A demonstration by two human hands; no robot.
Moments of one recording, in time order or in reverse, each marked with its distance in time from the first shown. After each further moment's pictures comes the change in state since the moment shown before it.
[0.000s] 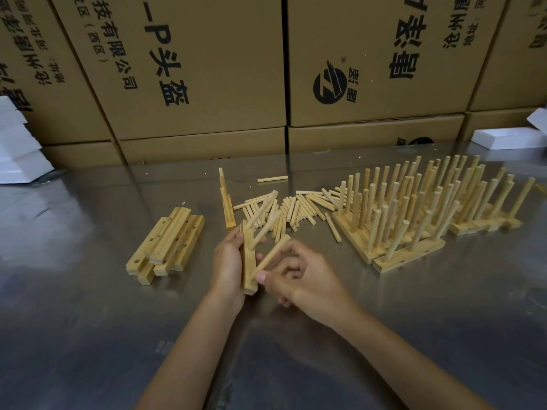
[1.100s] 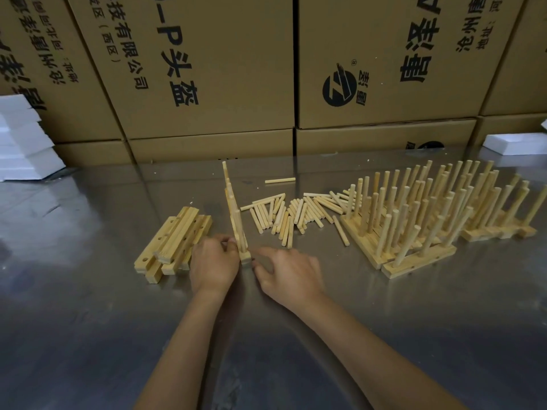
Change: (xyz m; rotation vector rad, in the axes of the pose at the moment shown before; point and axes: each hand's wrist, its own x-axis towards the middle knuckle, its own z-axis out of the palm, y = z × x) left_hand 0.028 0.004 -0.037 1.036 0.306 0.339; right_hand 0.051 0.030 0.029 -0.928 0.187 -0.288
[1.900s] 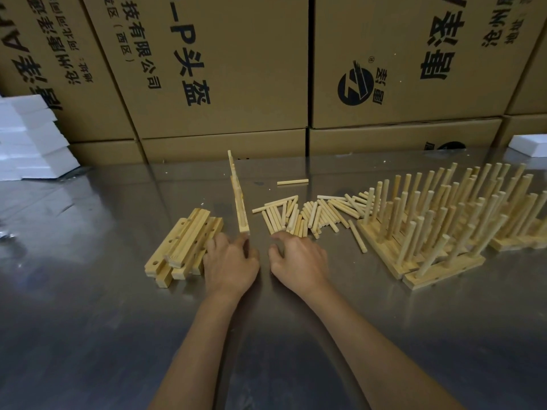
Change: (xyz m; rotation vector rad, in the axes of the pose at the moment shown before) left_hand 0.011 -0.005 0.007 0.351 -0.128 0.110; right_hand 0.040 0.011 0.022 0.055 0.074 0.155
